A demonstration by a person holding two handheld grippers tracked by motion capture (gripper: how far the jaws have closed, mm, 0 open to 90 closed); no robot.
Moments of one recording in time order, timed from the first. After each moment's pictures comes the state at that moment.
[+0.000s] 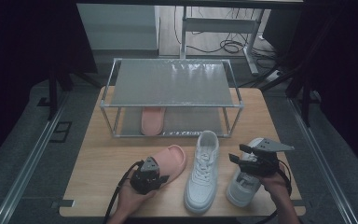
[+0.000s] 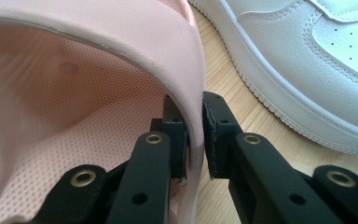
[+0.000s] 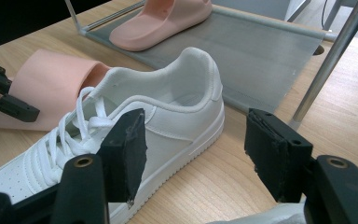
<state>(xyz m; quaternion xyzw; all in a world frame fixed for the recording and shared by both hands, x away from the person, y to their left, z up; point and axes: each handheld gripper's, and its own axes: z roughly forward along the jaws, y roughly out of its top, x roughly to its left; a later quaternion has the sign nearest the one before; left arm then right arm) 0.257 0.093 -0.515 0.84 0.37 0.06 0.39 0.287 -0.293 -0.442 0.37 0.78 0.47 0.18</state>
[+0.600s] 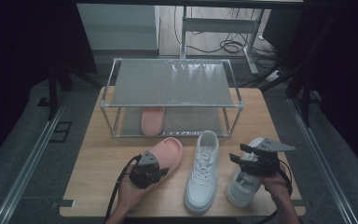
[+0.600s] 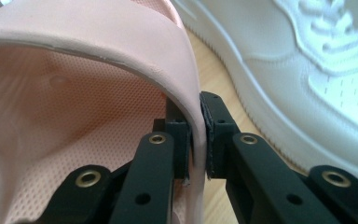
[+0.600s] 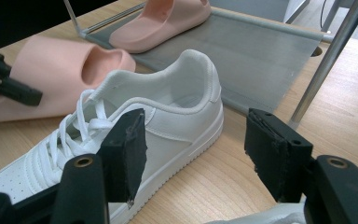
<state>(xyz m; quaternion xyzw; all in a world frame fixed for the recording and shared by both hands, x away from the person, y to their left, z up) 0.270 0.094 -0.495 0.82 0.39 0.08 0.42 0.286 -0.294 -0.440 0.37 0.78 0.47 0.18</state>
